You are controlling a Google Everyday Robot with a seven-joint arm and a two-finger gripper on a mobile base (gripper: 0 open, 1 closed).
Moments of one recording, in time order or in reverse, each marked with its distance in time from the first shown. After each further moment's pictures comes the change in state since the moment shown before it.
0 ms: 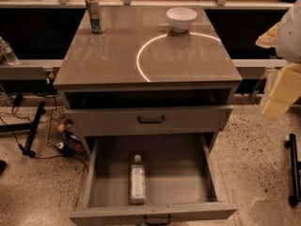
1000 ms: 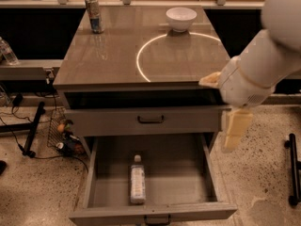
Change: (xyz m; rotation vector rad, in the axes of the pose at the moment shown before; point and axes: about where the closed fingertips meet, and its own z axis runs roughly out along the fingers) arm -0.039 0.031 0.121 -0.145 -0.125 -0.351
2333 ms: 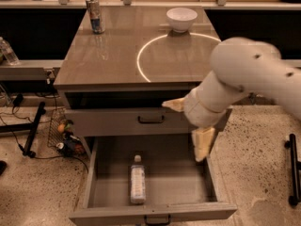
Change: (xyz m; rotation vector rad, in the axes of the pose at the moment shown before) arm -0.032 -0.015 0.117 -0.033 -0.101 -0.386
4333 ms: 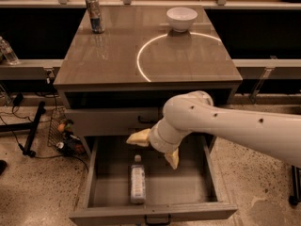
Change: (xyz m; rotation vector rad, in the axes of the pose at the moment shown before) arm -0.021 -0.012 0.168 0.000 -0.025 -0.668
